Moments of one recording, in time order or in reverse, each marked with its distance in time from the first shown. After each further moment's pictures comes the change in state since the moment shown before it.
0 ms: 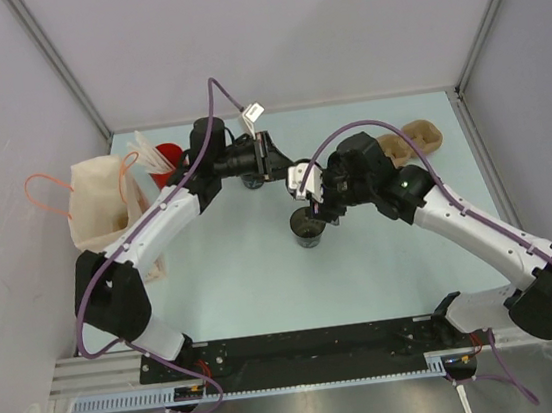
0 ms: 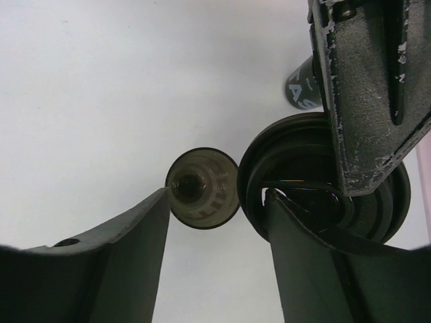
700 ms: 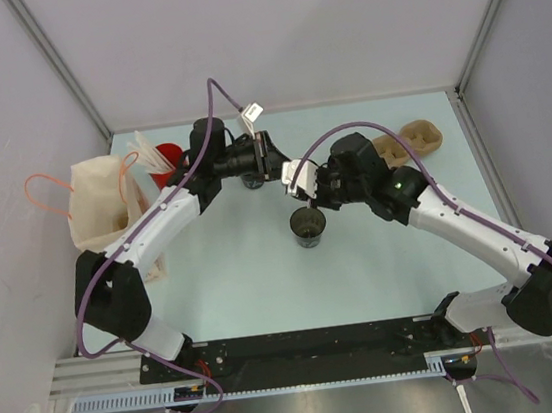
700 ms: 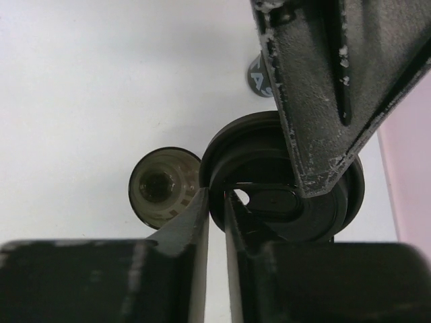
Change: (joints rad) left arm 0.001 0.000 -0.006 0.011 -0.014 -0.009; right arm 0.032 0.026 0.008 0.070 0.161 0.019
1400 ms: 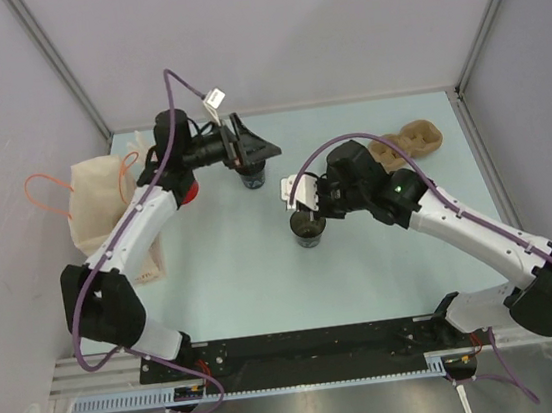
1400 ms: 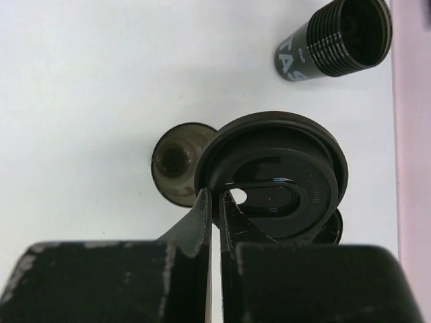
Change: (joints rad) left arm 0.140 -0.051 0.010 0.008 0.048 -0.023; right arm 0.042 -0.008 0.006 -0.106 0.031 -0.068
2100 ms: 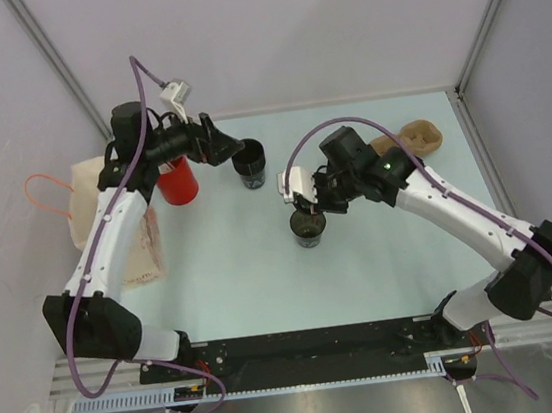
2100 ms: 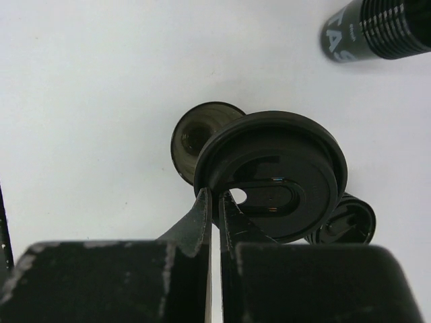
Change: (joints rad) left arm 0.184 -0.085 0.146 -0.318 -0.101 0.488; right arm -0.051 0.105 0.157 -0.238 -0.102 -0.065
